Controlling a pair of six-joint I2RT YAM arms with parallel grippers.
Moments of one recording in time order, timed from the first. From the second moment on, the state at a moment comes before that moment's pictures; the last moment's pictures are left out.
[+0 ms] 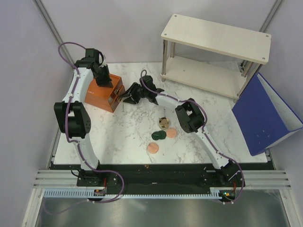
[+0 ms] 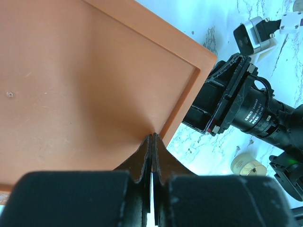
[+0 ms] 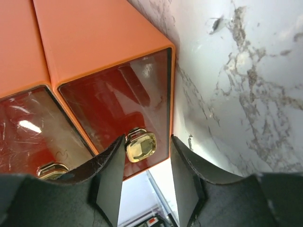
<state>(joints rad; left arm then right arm) -0.02 1.97 1.88 -0.95 0.19 -0.26 0.67 2.73 2.23 0.00 -0.51 1.37</state>
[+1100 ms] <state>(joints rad) -0.02 1.99 1.91 -0.97 0.21 -0.26 0.56 2.41 2.02 -0.60 -0.39 0.82</state>
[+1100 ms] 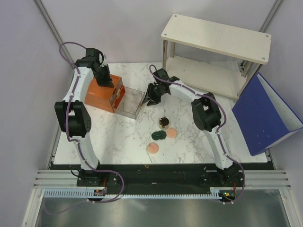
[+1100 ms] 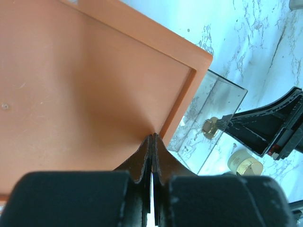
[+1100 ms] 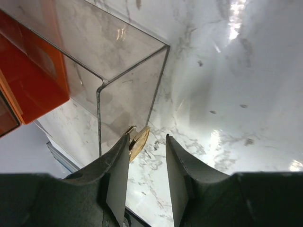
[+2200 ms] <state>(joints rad) -0.02 2.01 1.93 -0.98 0.22 -0.25 0.54 2.16 1.95 -1.13 -0.16 0.21</state>
